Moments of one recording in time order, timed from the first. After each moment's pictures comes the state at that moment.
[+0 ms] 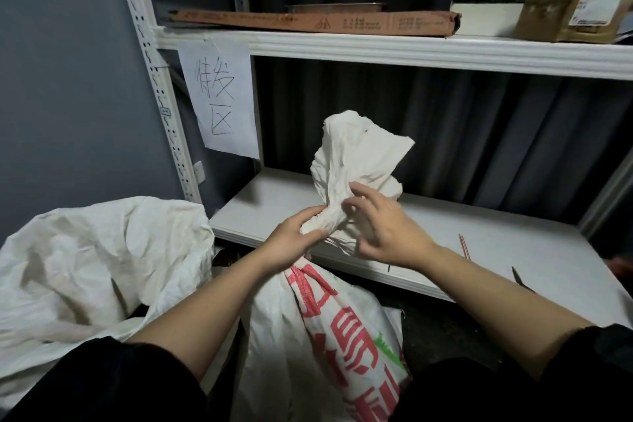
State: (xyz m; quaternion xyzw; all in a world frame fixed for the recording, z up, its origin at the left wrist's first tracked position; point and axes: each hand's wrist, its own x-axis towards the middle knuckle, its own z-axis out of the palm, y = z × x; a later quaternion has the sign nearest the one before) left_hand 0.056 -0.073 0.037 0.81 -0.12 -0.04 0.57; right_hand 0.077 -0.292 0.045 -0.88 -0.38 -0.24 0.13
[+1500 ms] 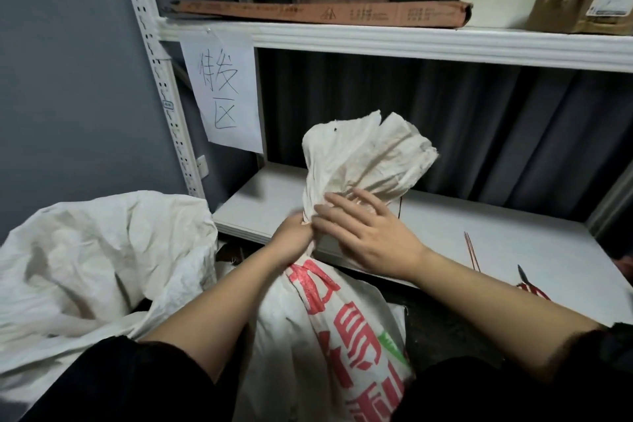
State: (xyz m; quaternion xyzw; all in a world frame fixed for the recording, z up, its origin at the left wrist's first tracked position) left_hand 0.058 -0.081 0.036 0.82 -0.03 -0.03 0.57; right_hand 0.060 -0.263 0.042 -0.77 -0.46 -0.41 -0.15
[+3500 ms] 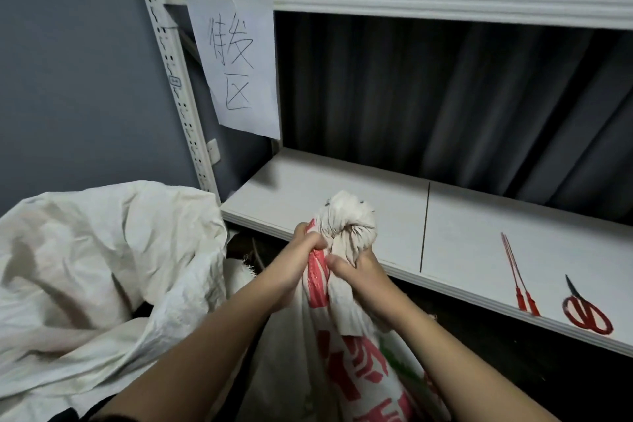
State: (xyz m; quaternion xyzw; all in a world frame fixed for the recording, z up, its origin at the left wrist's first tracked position) left_hand 0.077 -0.049 -0.010 0.65 0.07 -0.10 0.75; right_hand 0.079 -0.184 -0.035 -0.77 -0.16 0.08 0.62
